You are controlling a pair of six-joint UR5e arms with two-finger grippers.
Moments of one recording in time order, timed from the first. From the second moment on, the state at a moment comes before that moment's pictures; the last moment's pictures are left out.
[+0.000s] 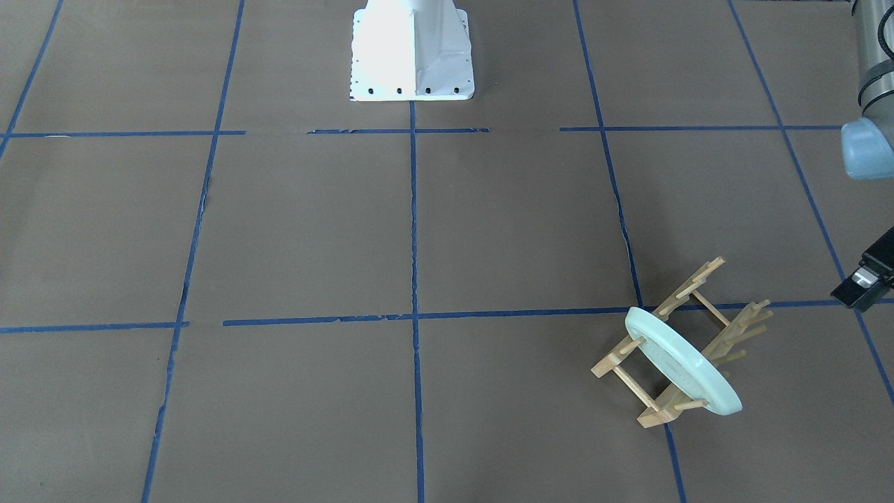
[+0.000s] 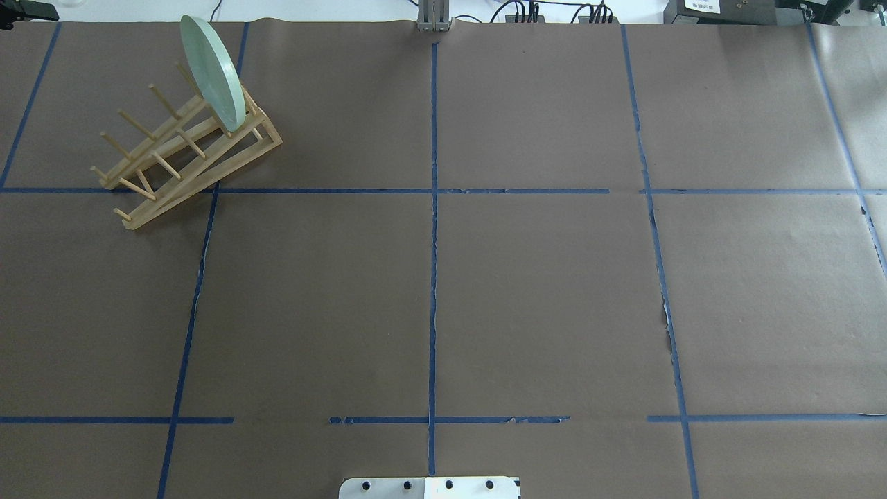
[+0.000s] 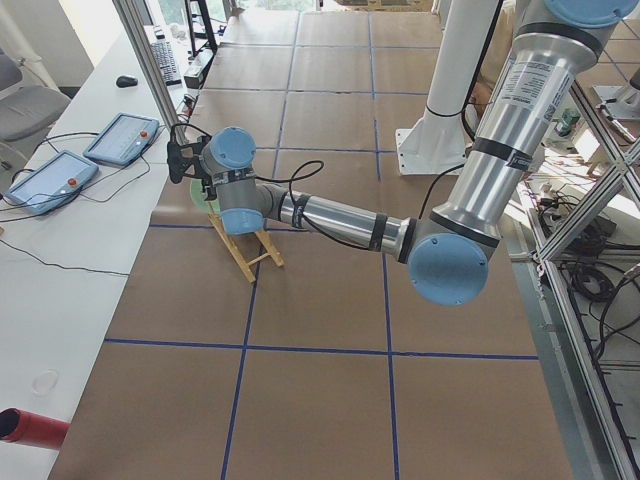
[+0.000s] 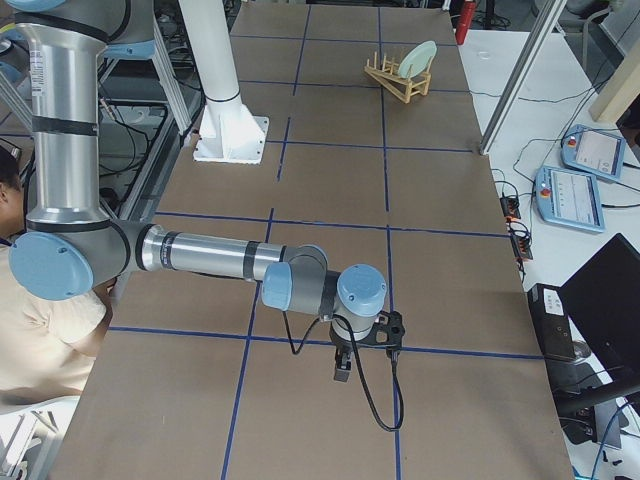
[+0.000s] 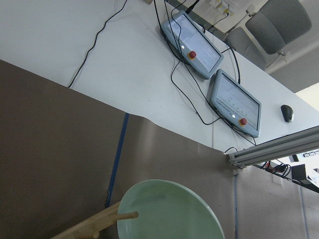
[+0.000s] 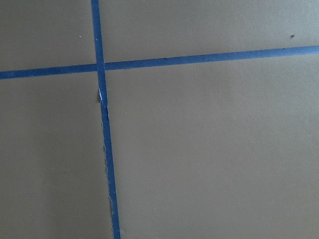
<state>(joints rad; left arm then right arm) -1.30 -1.99 -1.37 -2.79 -2.30 -1.58 1.62 -1.62 1.56 -1.62 2.32 -0.02</state>
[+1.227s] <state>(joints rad) -1.11 -2.09 -1.25 -2.82 -2.05 -1.92 1.62 -1.62 1.56 -1.62 2.32 -0.02</state>
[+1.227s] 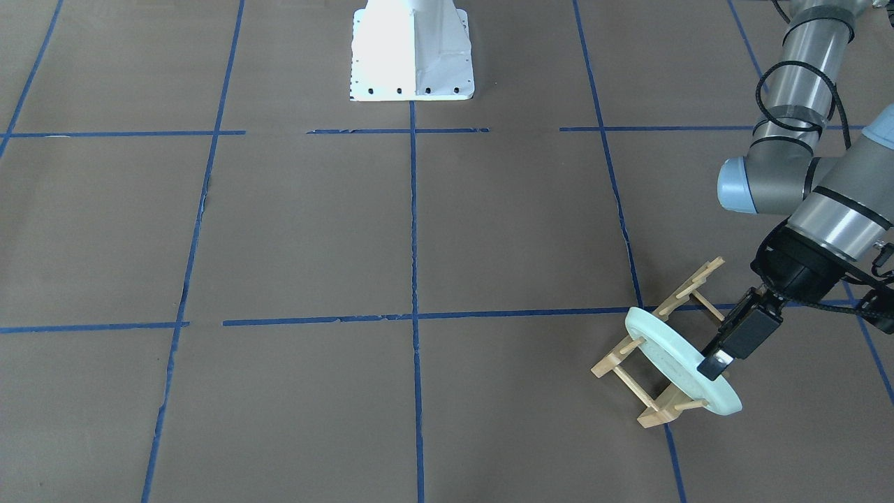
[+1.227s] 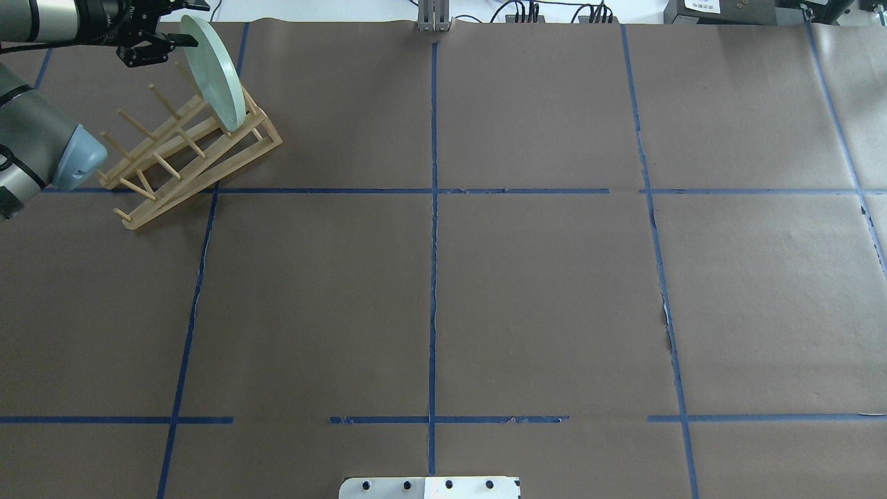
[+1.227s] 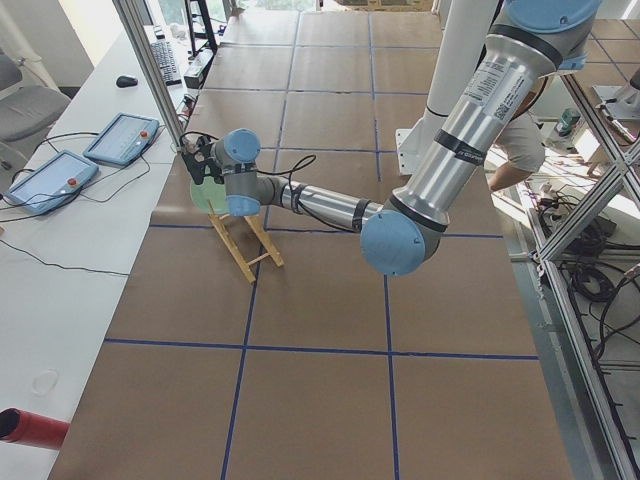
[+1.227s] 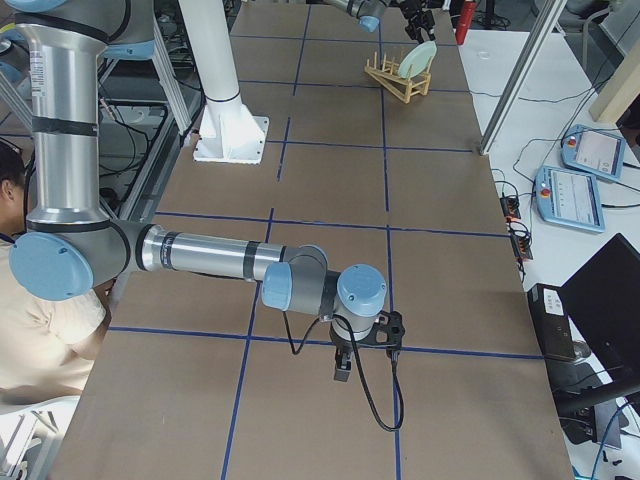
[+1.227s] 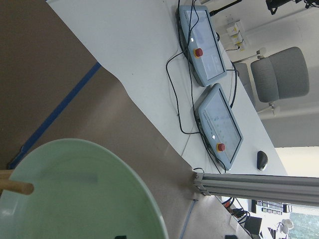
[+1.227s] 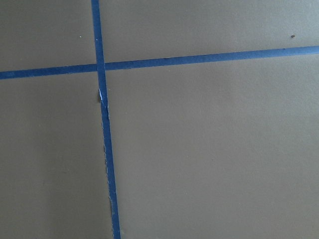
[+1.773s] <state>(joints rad) -1.10 -2.09 -1.25 -2.82 -2.04 -1.92 1.62 -1.62 1.56 -1.62 2.32 -0.02</state>
